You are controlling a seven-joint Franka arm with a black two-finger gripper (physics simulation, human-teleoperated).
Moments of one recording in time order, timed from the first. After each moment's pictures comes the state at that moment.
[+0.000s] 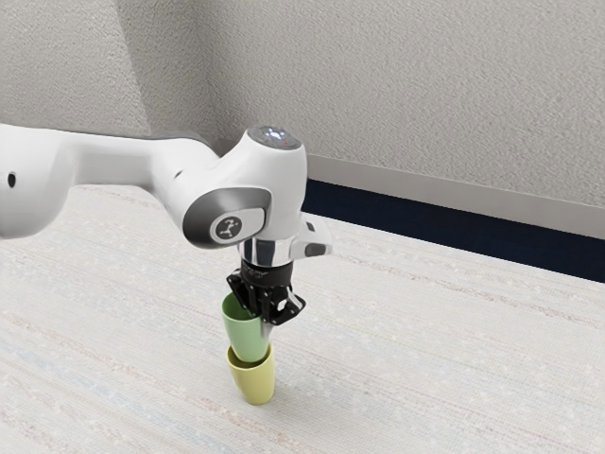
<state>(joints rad) 0.14 0.03 -0.56 -2.10 0.14 1.97 -0.45</state>
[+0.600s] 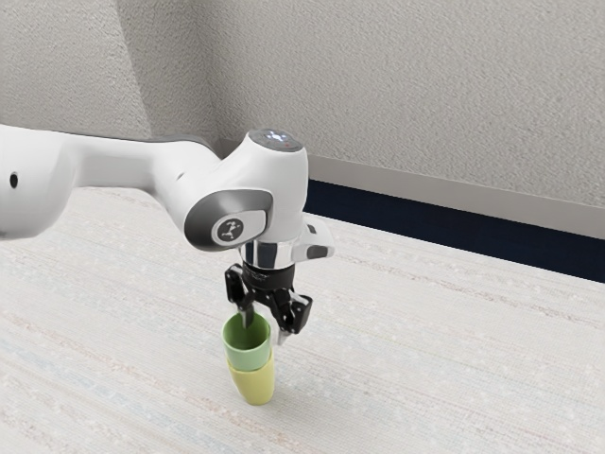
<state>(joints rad) 0.13 0.03 -0.56 -2.10 0.13 1.97 -0.47</state>
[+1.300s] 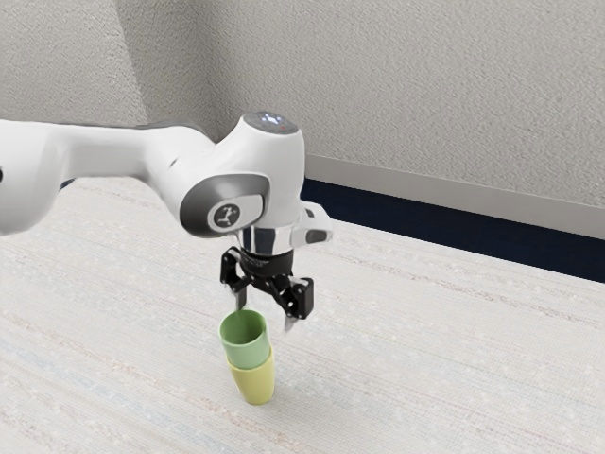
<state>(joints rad) 0.04 0.00 -0.46 -2.06 0.12 1.93 -0.48</state>
